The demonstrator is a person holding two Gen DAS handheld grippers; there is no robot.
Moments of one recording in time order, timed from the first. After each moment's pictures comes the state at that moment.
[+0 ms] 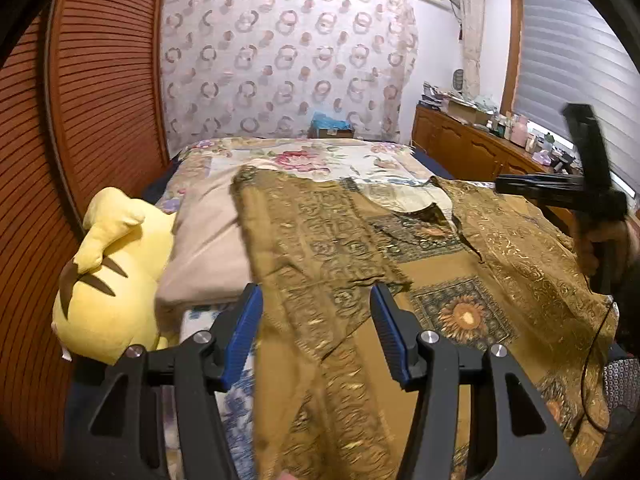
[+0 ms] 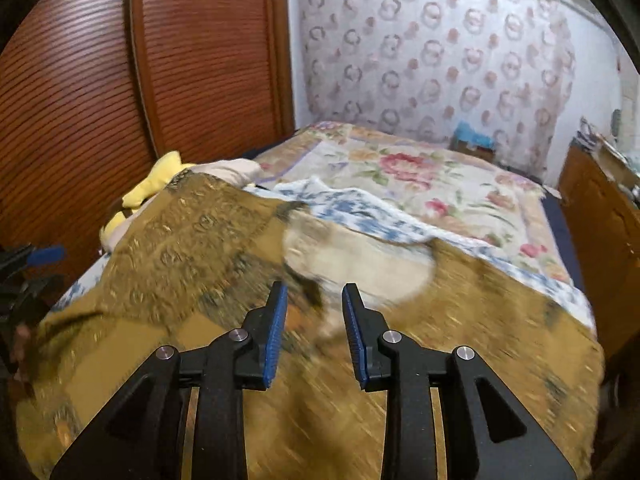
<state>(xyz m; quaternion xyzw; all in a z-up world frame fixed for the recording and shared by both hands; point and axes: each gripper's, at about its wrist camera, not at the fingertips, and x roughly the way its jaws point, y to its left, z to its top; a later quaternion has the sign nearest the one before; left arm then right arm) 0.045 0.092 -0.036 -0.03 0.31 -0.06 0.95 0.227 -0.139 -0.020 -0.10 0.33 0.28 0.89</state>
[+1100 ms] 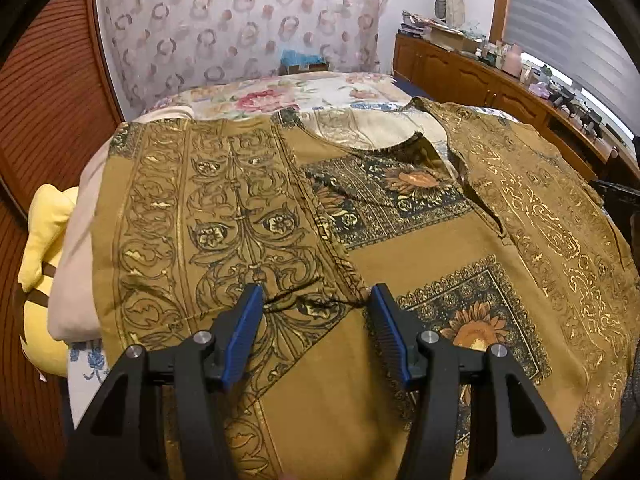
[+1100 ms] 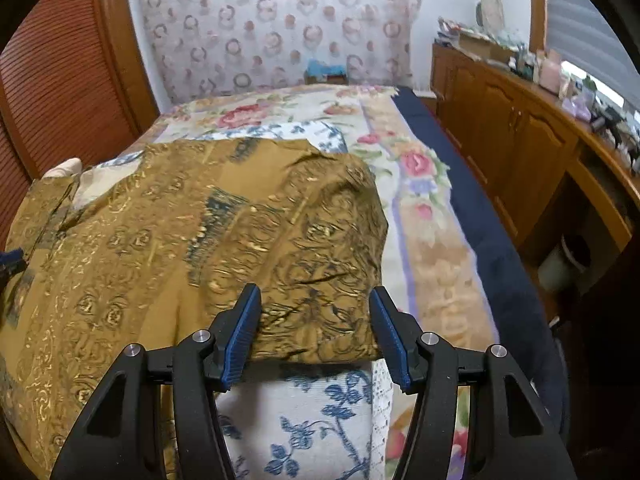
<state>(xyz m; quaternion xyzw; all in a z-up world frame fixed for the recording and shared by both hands) 0.133 0.017 -0.086 0.02 0.42 -0.08 0.90 0.218 -0.434 -0.079 0.00 0.41 0.09 0.91</state>
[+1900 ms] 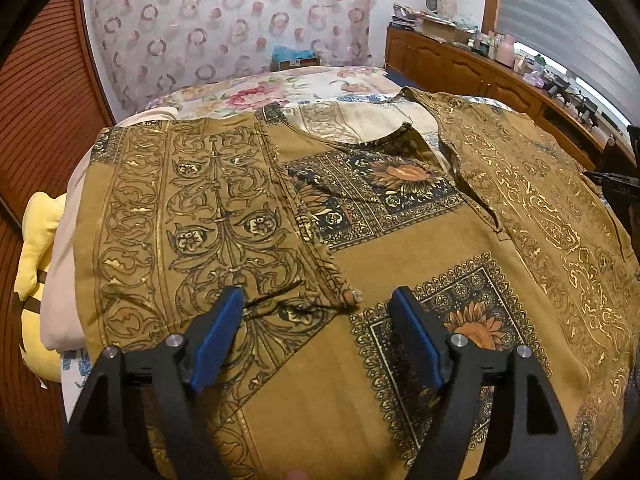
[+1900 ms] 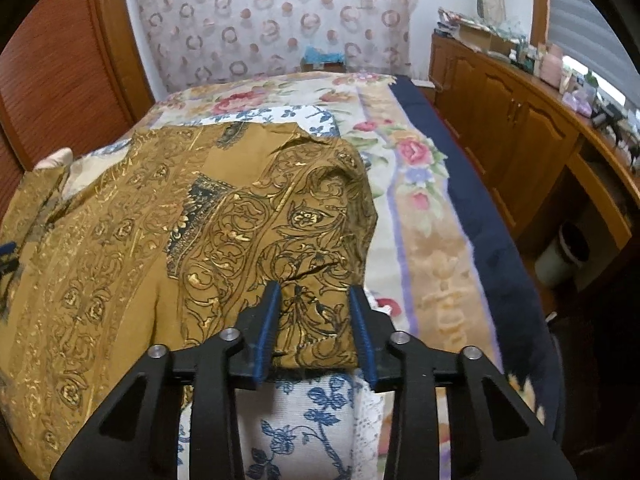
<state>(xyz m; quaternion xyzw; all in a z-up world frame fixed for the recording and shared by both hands) 0.139 0.008 -0.089 0.04 0.43 -0.10 0.90 0.226 -0.434 -0.087 -0.02 0.43 0.08 0.90</state>
